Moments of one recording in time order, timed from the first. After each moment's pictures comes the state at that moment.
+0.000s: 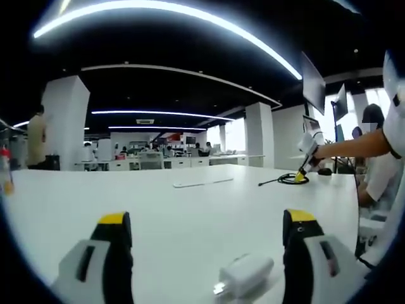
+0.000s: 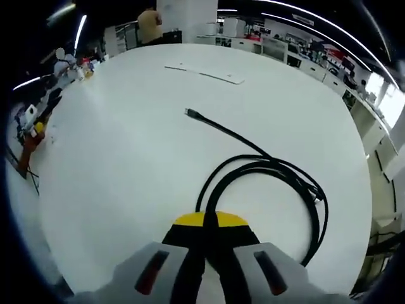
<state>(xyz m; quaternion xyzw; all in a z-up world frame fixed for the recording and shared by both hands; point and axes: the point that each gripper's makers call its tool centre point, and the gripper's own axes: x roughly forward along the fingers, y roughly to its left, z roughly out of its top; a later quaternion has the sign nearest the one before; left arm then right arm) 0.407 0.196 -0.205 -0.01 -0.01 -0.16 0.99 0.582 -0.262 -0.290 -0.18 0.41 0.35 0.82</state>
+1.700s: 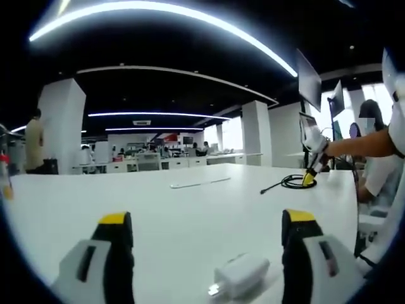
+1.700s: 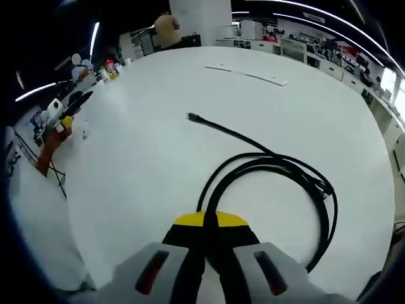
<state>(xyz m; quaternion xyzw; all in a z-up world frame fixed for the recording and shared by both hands) 0.406 0.190 -0.206 0.00 -0.01 -0.16 0.99 0.507 -0.212 -0.292 -0.14 0.42 0.41 0.80</state>
